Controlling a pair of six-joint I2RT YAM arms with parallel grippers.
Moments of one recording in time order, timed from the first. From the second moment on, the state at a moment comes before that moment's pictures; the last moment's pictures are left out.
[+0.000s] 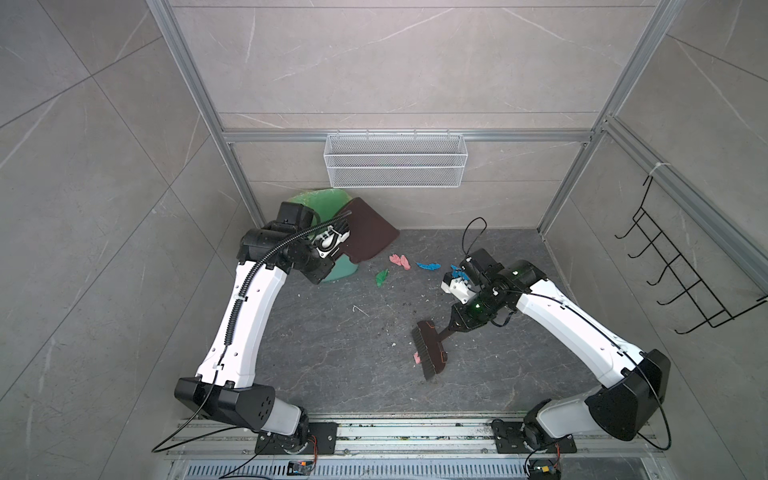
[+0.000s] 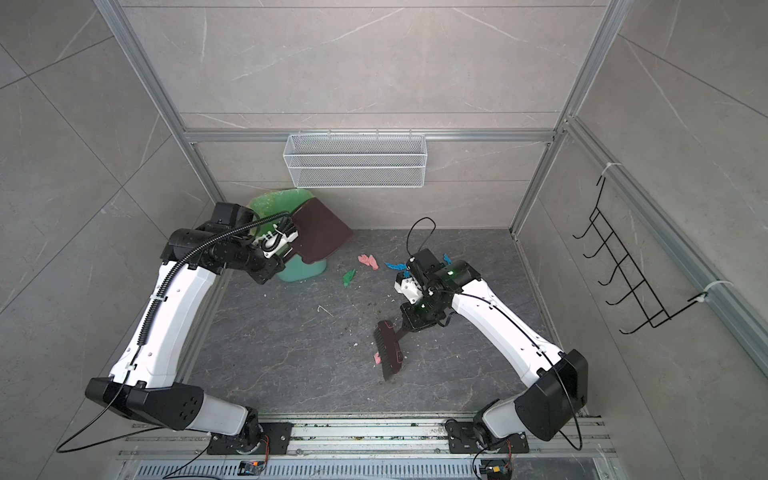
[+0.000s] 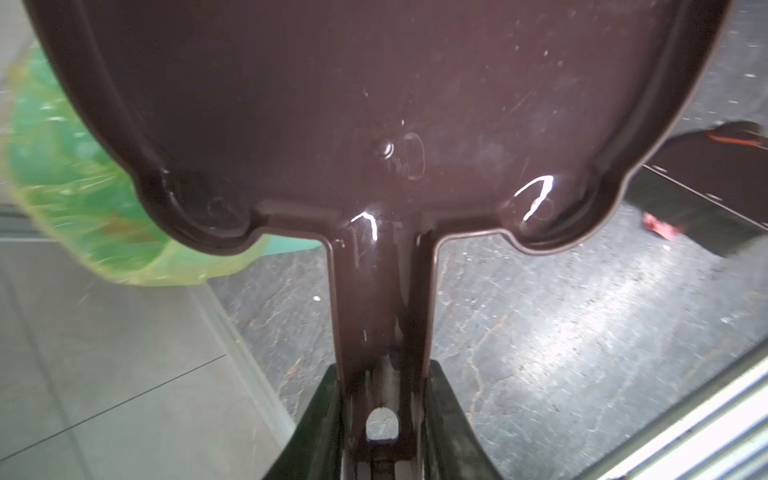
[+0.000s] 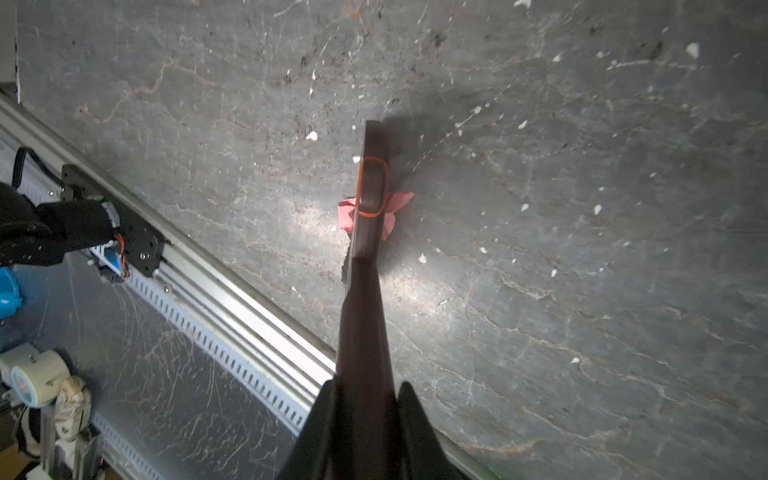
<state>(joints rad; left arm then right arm) -0.26 1.47 1.81 -1.33 0.10 0.56 0.56 1.46 1.42 -1.24 -0.26 0.13</state>
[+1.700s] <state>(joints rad) -0.64 1.75 1.36 -1.17 -0.02 0.40 0.51 1.47 1.52 -1.07 0.35 0.09</state>
